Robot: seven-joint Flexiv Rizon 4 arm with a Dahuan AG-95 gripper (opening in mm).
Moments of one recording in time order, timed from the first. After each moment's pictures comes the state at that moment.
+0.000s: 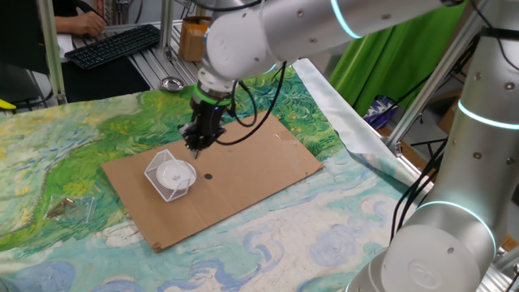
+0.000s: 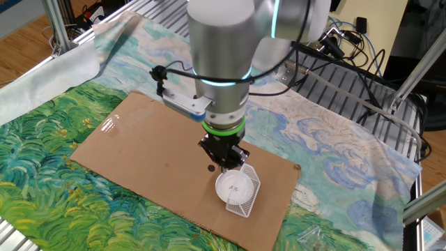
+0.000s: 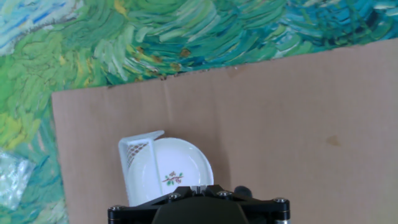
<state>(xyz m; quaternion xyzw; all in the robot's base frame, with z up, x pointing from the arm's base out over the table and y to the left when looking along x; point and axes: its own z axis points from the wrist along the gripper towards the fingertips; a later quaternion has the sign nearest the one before) 0.534 0.107 0.076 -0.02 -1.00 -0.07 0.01</state>
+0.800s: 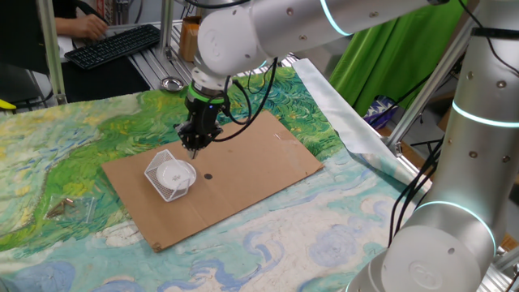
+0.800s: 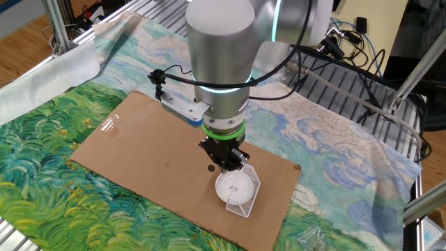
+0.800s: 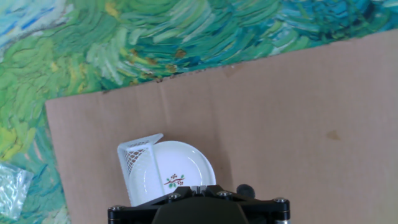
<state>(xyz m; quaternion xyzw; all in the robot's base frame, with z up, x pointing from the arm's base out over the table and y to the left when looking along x) 0.534 0.106 0.076 -0.05 -1.00 -0.06 0.03</state>
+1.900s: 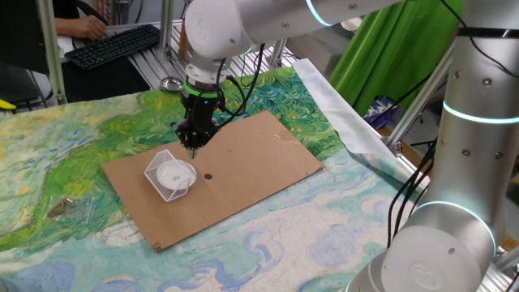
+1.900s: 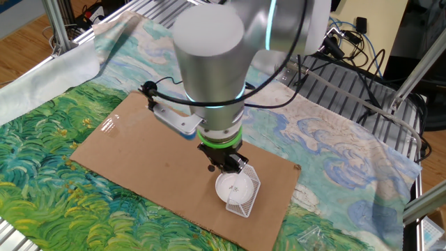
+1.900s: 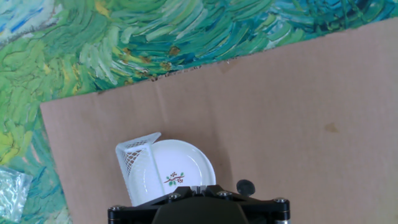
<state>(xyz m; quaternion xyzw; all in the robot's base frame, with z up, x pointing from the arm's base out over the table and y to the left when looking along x) 0.535 0.106 0.075 -0.05 -1.00 -0.05 0.06</state>
